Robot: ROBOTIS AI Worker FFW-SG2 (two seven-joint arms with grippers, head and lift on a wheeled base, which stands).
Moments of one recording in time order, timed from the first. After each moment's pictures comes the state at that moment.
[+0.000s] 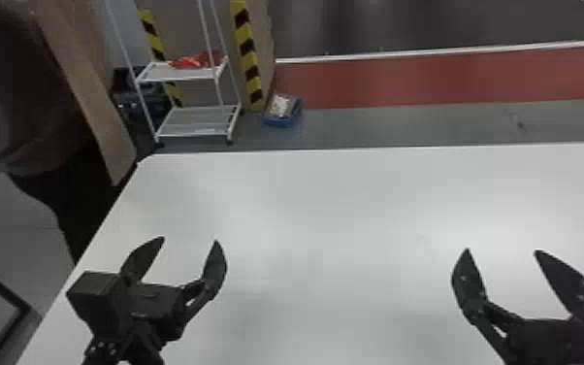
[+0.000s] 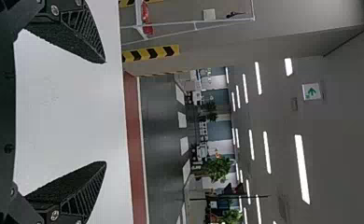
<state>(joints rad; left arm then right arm) 0.57 0.00 0.19 -2.14 0.05 0.11 -0.17 0.61 0.00 0.11 -2.13 -0.03 -0.04 0.02</state>
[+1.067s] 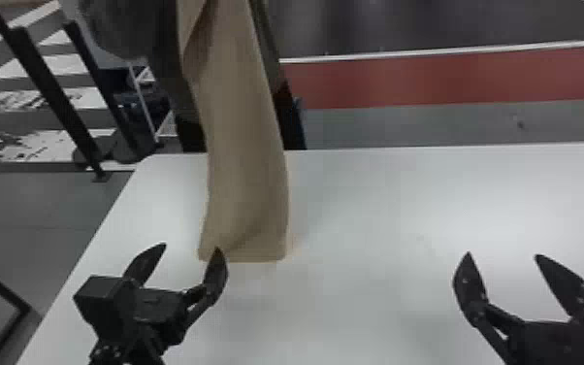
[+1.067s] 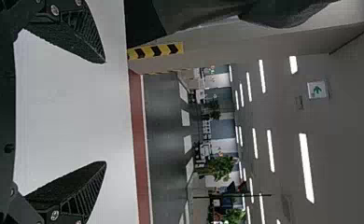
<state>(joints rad) 0.56 0.00 0.19 -2.10 0.04 0.10 -0.17 0.60 0.00 0.10 -2.10 -0.04 -0.04 0.02</state>
